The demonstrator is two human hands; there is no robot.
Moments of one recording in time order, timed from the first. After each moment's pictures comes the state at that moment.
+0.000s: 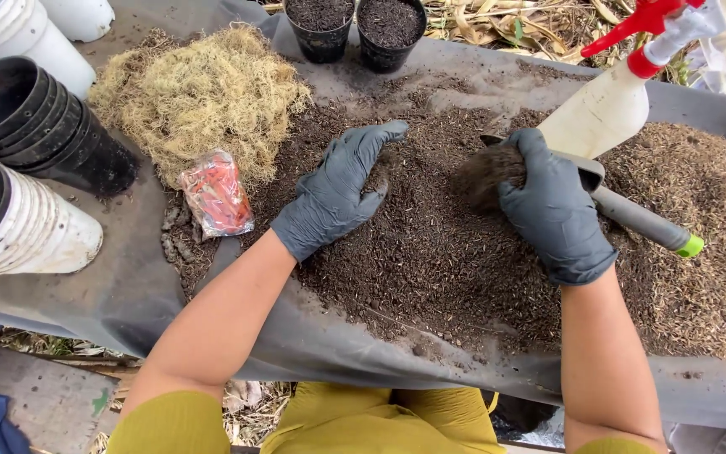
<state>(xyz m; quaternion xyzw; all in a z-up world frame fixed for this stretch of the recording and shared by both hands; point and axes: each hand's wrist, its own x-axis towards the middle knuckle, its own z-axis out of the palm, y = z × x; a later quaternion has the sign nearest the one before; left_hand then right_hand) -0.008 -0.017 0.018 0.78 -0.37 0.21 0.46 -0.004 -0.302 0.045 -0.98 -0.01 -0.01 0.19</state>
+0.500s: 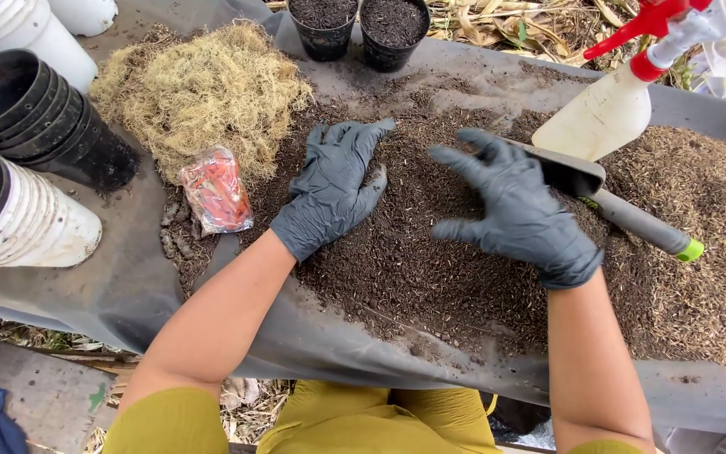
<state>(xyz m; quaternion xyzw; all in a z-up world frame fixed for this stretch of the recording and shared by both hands) -0.004 -0.013 0.003 0.88 -0.26 0.29 0.26 -0.023 -0.268 0.086 -0.95 -0.25 0.07 0.16</state>
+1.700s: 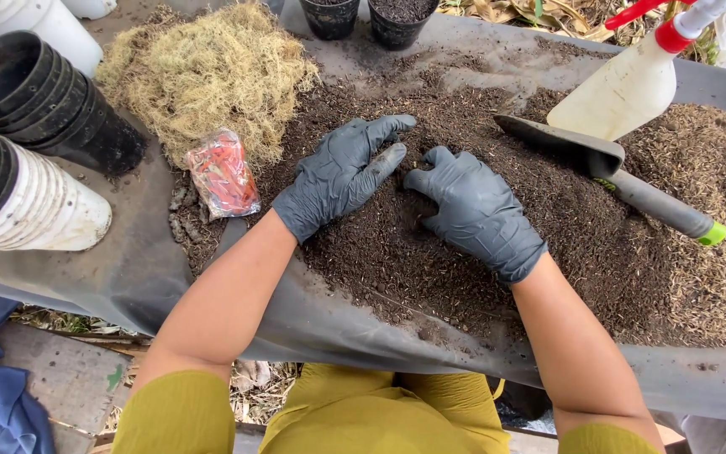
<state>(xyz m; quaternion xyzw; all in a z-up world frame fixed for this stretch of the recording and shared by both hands) -0.019 -0.014 0.029 0.82 -0.26 0.11 0.50 -0.014 -0.237 0.007 -0.95 -0.31 0.02 0.08</state>
